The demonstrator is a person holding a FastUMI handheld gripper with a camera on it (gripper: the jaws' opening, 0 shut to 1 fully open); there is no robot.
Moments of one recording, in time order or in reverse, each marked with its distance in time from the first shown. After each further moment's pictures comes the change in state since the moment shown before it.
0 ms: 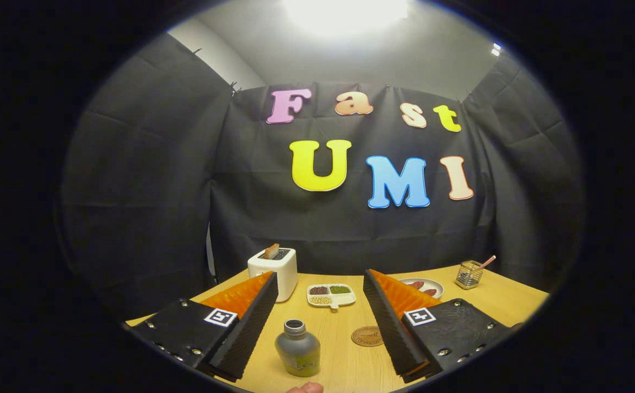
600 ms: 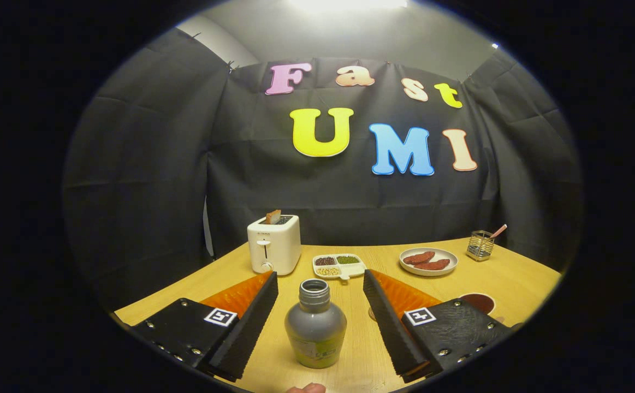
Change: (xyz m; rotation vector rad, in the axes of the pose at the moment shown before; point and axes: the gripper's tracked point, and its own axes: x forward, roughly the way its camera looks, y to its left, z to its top) arm 0.024 0.023 -0.085 0.023 0.121 -0.022
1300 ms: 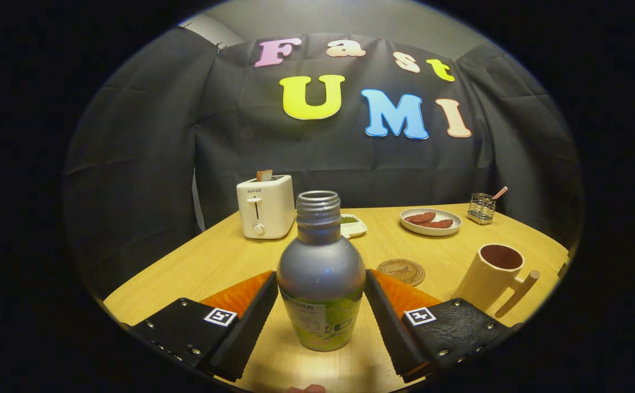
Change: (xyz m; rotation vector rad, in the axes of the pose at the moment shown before) arm 0.017 0.010 -0.080 0.041 0.161 -0.032
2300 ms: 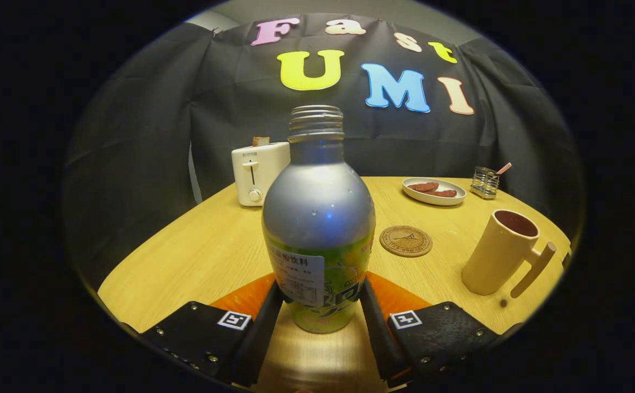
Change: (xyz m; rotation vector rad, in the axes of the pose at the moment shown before) arm 0.001 0.000 -0.039 0.039 0.140 0.016
